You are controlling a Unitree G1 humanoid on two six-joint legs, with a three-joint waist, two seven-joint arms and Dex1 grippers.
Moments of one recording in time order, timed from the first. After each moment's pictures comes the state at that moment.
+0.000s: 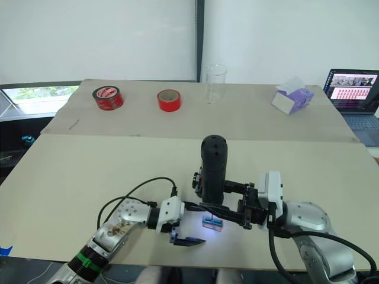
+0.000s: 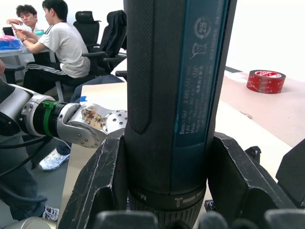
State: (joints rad) left arm -0.23 0.39 -0.46 -0.04 -0.12 0.09 -1.09; right arm 0.05 -0.60 -0.10 -0.60 0.69 0.29 1.02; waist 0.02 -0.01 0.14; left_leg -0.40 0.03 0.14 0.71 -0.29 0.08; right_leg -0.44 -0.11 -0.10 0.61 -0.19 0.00
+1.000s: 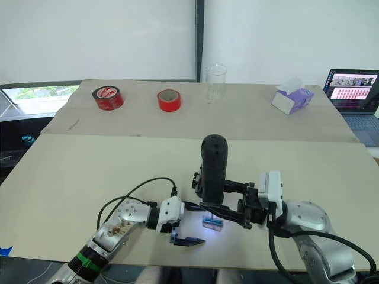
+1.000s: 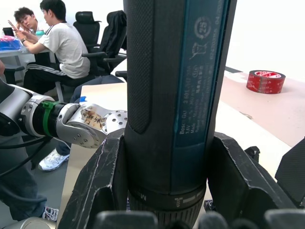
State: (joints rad) left arm -0.23 0.39 -0.46 -0.04 -0.12 0.09 -1.09; right arm 0.04 -0.60 -0.10 -0.59 0.69 0.29 1.02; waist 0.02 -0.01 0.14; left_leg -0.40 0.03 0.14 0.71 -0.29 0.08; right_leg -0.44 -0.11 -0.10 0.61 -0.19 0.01
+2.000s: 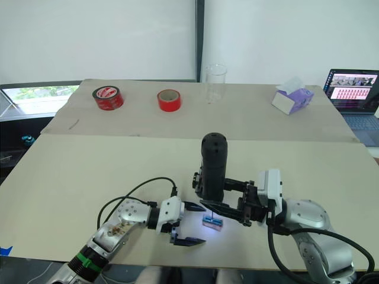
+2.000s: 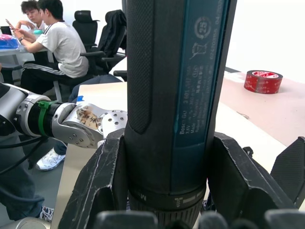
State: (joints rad) left arm -0.23 0.39 -0.46 -0.04 -0.12 0.09 -1.09; right arm 0.03 -0.60 -0.09 -0.58 0.68 0.29 1.02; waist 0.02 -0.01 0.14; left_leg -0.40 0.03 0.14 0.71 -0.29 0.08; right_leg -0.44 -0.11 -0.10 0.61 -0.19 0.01
